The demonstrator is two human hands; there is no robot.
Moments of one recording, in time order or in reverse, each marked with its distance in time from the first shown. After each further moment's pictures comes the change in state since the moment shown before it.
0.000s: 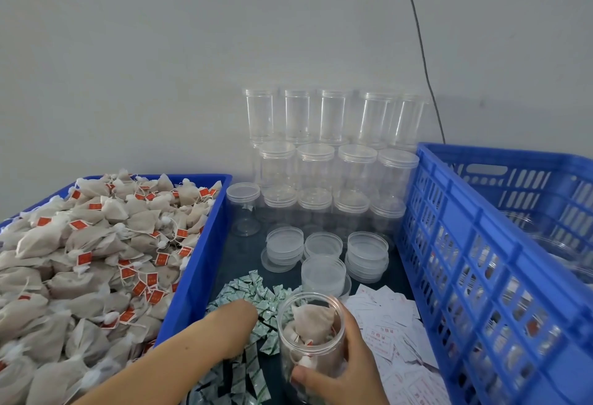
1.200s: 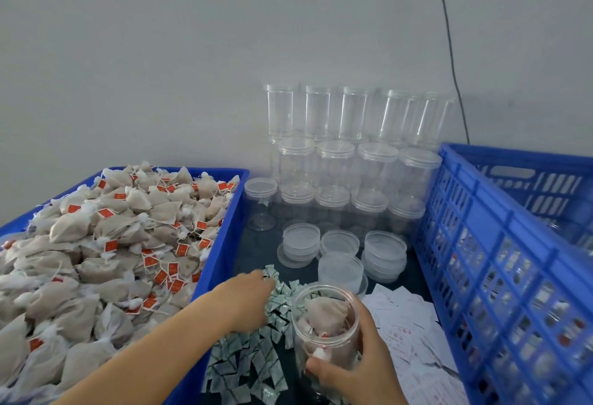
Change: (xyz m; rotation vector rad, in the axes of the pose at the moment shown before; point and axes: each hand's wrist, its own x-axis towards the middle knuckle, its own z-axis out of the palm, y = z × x) left_hand -0.016 -0.024 -0.010 -0.272 0.273 -0.001; right_hand 0.005 -0.006 0.004 -0.043 -0.030 -0.038
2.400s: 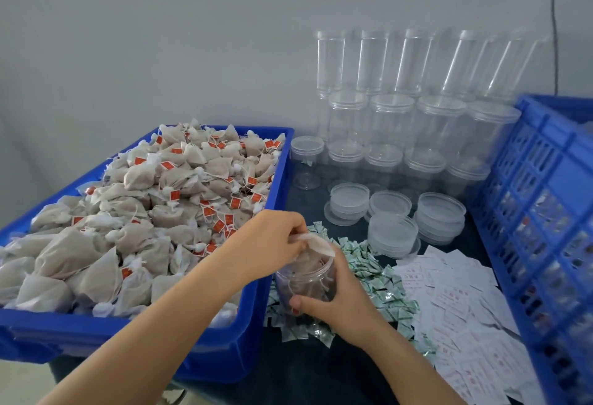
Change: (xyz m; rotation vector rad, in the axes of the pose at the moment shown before) left_hand -0.062 -0.028 -0.019 -0.395 0.363 0.004; right_hand 0.037 -0.010 0.084 0.107 -0.316 0.120
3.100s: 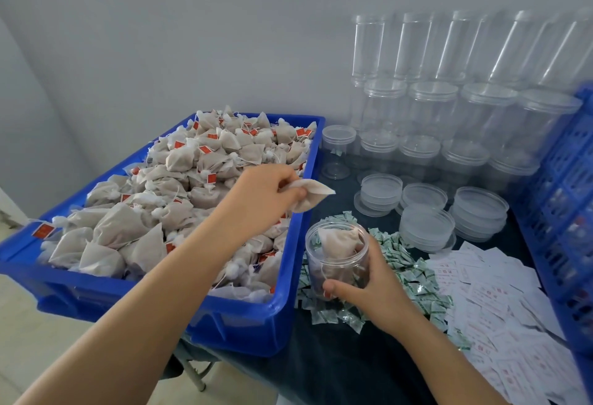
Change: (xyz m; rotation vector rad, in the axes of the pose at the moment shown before) left_hand -0.016 -0.026 -0.041 -0.129 0.257 -0.140; right_hand -0.004 -0.004 0.000 -0.020 0.004 0.059
